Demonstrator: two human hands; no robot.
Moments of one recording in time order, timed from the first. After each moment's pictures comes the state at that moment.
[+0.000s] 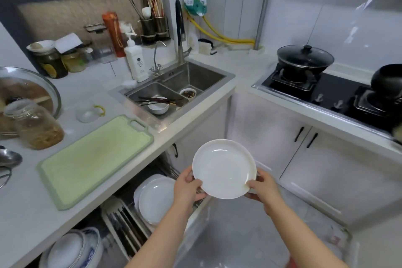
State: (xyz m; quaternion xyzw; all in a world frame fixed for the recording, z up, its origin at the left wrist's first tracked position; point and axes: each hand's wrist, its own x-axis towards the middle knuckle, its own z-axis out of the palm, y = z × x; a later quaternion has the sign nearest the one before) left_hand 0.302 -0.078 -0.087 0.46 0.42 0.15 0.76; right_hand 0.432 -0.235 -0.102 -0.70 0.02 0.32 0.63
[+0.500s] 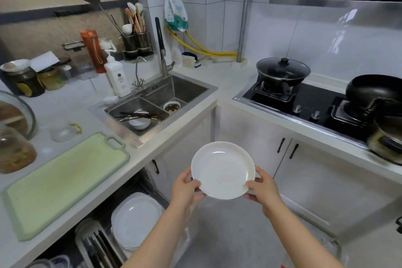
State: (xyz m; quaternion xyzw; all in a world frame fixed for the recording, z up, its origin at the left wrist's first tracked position) left_hand 0.388 -0.116 -0.067 0.47 0.41 0.14 0.77; right_hand 0.508 -0.279 -0.076 -0.70 0.03 0.29 0.66
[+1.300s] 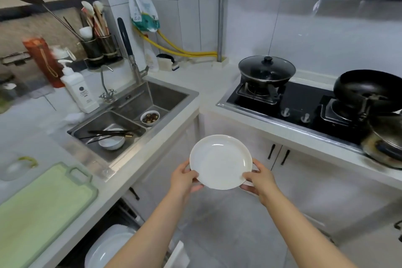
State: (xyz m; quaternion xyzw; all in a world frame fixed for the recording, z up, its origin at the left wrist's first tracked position) left_hand 0.532 -0.065 -0.068 0.51 0.39 0.08 0.76; right_hand 0.635 -0.242 -0.082 -0.66 0.11 0.27 0.69
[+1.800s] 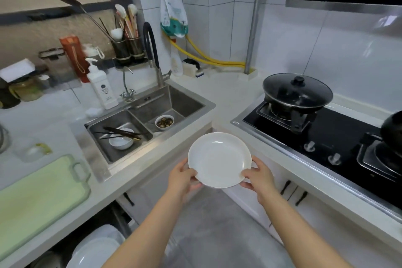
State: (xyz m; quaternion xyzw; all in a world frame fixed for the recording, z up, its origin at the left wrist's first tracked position) left_hand 0.625 -0.065 -0.045 0.45 0.44 0.18 0.76; right_hand 0.765 -0.210 -0.066 -0.69 0.00 0.31 0.66
